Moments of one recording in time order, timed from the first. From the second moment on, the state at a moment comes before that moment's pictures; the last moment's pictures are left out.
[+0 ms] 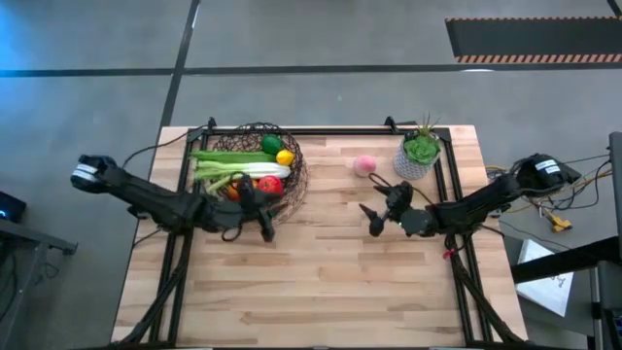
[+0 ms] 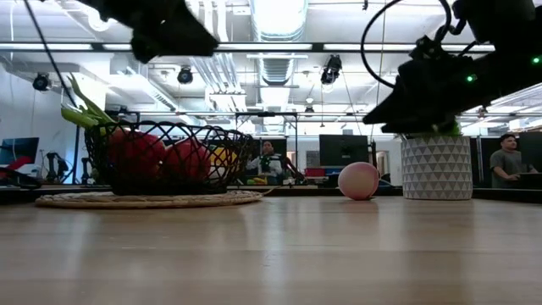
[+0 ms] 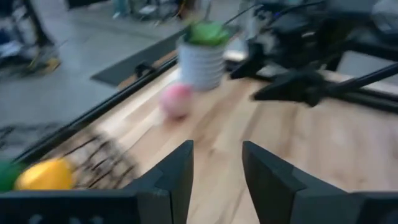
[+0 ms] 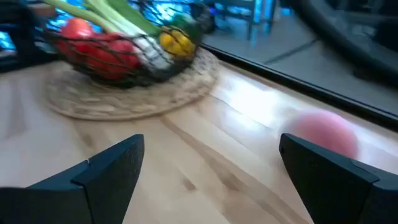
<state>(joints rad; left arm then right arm) -0.29 1.11 0.70 0.06 -0.71 -0.32 0.26 1.26 0.27 0.57 0.86 0.37</state>
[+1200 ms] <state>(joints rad) -0.39 1.98 1.14 0.62 -0.67 -0.18 -0.43 1.60 0.94 -0.43 0.31 -0.32</state>
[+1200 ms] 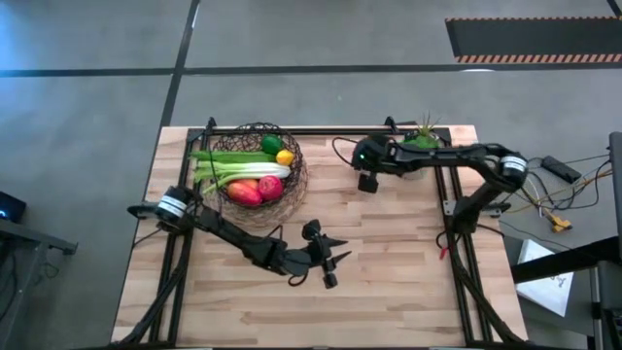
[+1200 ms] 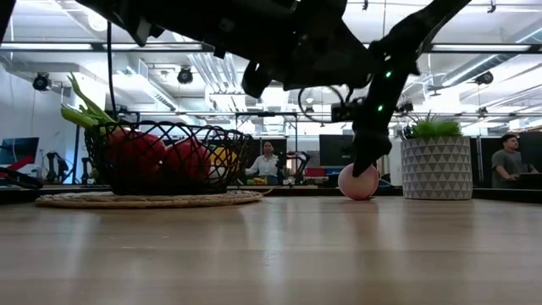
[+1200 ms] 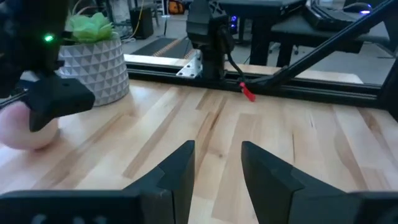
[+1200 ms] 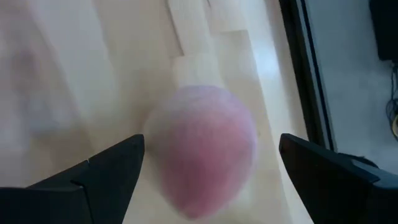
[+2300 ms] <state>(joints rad) -0.56 1.90 1.14 0.54 -1.19 0.42 -0.52 1.52 0.76 0.02 -0.44 -0.05</state>
